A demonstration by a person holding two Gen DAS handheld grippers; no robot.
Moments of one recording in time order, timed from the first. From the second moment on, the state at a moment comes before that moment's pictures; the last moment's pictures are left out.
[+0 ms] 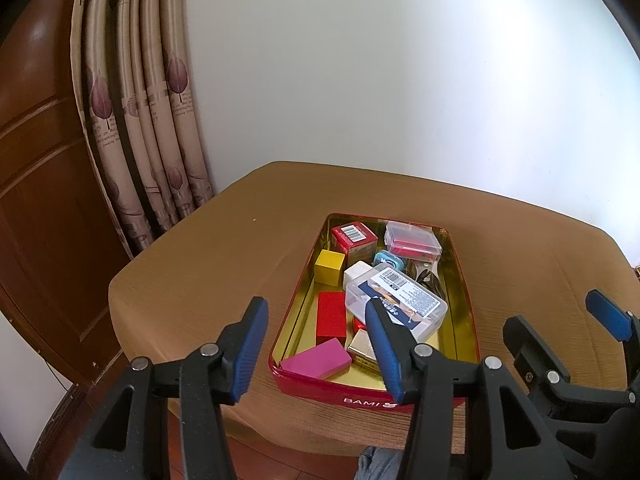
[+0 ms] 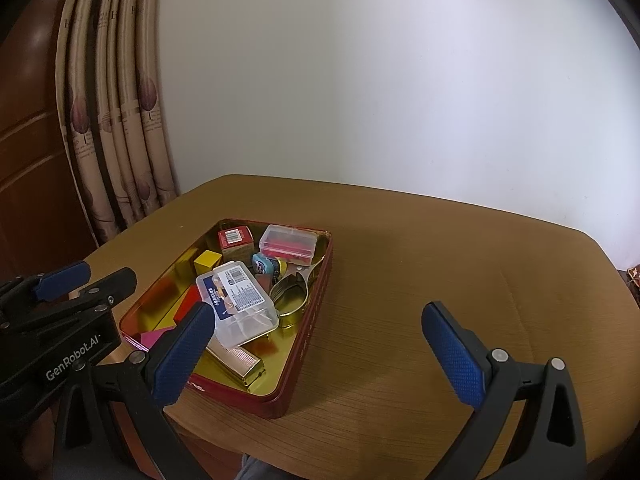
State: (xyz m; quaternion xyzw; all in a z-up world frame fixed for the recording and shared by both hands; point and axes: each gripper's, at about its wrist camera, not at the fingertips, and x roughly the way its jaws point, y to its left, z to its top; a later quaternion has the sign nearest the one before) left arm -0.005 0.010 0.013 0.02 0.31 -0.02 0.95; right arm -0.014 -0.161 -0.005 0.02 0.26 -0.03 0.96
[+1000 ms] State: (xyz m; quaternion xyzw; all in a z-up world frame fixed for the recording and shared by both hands) left arm -0.009 0.011 0.012 0.02 0.27 -0.03 0.96; right arm -0.016 -0.162 -0.005 0.01 0.25 -0.02 0.97
